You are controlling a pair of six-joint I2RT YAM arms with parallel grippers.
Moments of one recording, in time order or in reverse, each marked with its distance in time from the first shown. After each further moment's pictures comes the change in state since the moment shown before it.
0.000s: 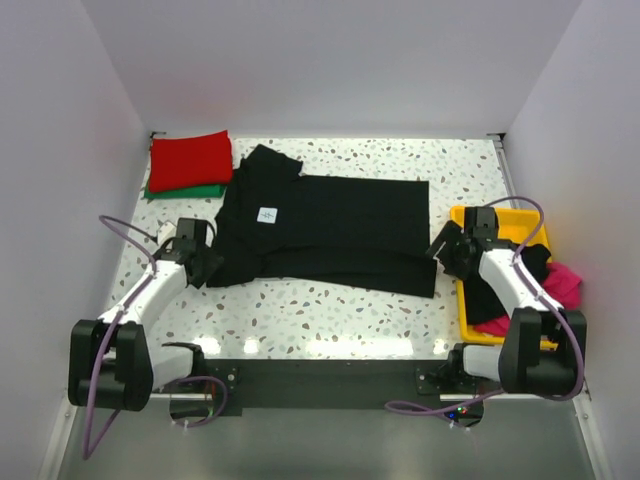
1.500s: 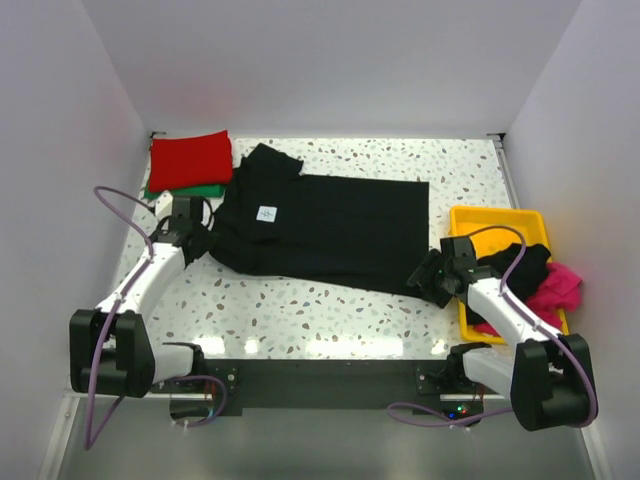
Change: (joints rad) left arm 0.006 0.072 0.160 0.048 -0.035 0.109; right arm 0.198 -0.175 -0.234 0.034 0.016 0.230
